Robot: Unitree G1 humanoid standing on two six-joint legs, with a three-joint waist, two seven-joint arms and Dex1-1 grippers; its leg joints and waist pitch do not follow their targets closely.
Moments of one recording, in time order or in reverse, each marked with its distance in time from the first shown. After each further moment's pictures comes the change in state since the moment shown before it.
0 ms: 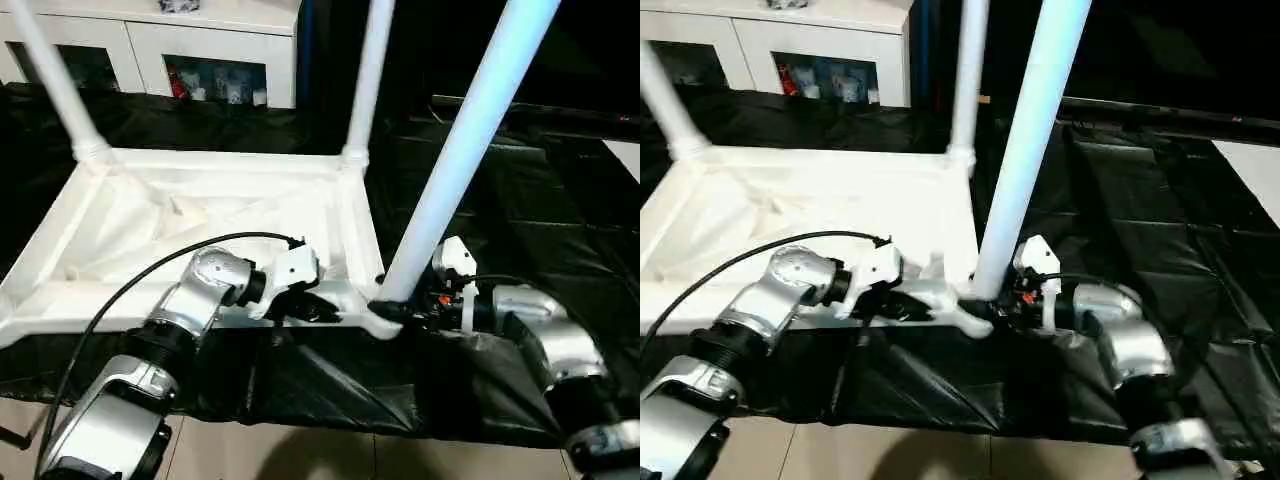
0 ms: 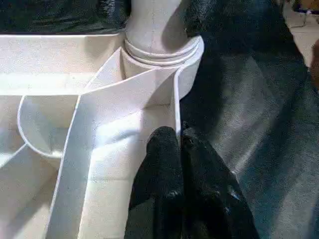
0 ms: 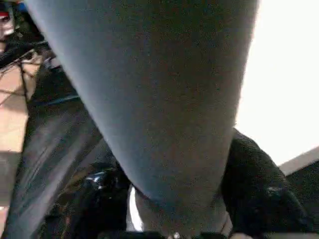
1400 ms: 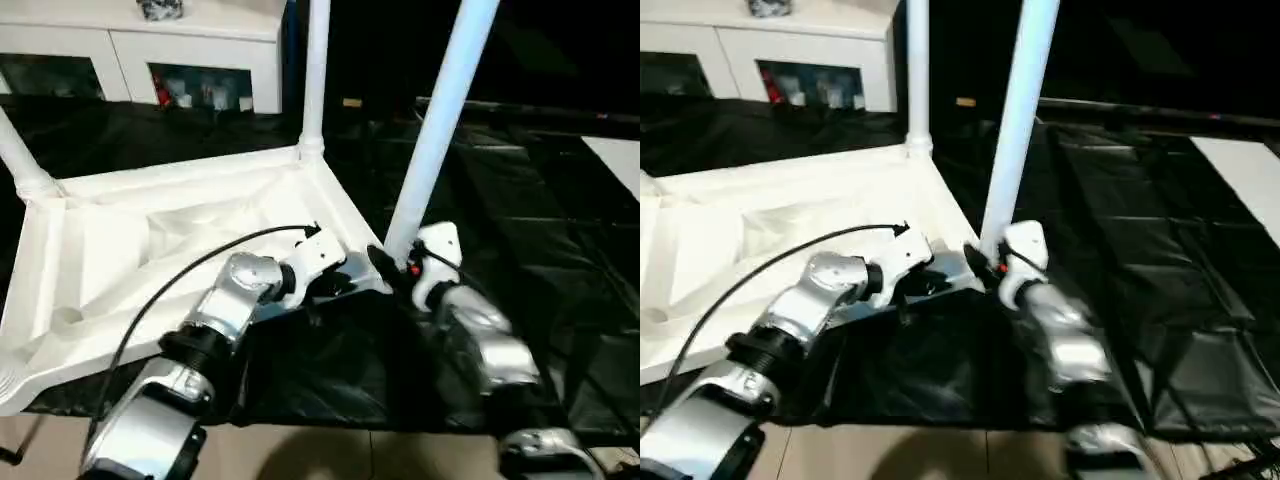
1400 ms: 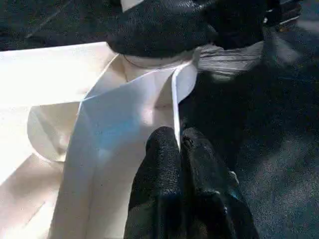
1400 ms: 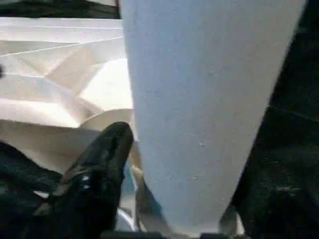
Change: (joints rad) left arm -0.008 -0.150 0.030 -0.005 0.090 0.130 0.366; right arm 0.026 0.285 -0.153 0.057 -0.122 -0.119 -0.649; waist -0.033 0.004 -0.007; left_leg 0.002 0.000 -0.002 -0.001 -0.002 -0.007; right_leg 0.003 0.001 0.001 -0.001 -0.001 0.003
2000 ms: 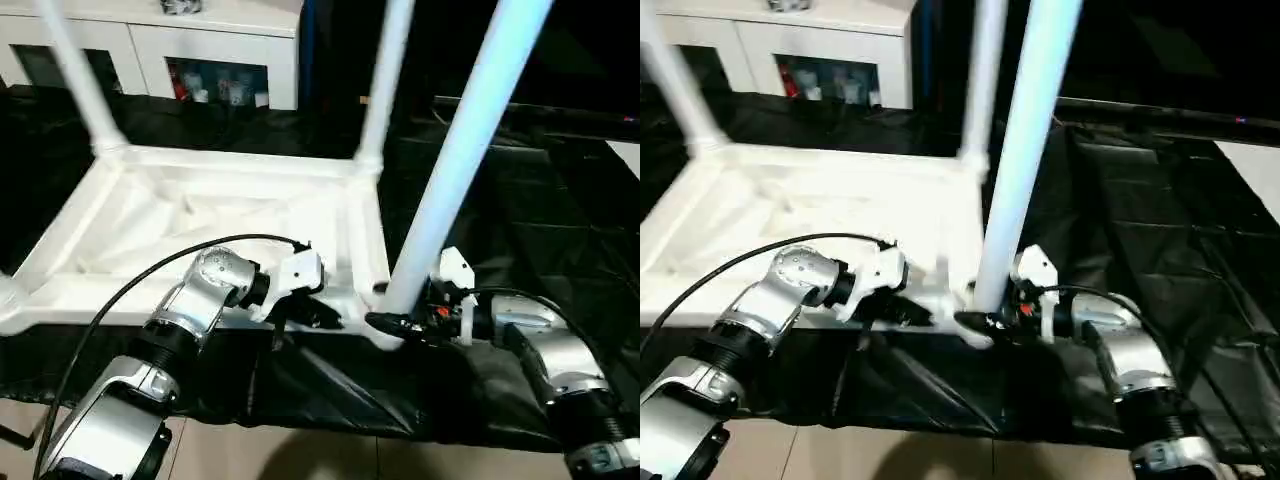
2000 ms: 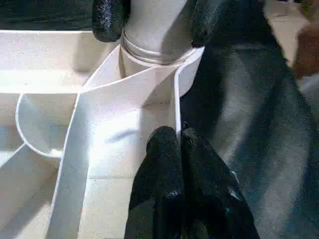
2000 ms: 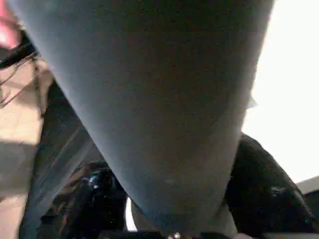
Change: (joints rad) left arm 0.013 0.161 -0.067 -0.031 -0.085 -0.121 -0.426; right arm 0.030 -0.293 0.170 -0.126 0.111 0.112 0.684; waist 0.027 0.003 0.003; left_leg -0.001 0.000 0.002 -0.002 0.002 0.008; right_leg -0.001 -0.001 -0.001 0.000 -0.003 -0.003
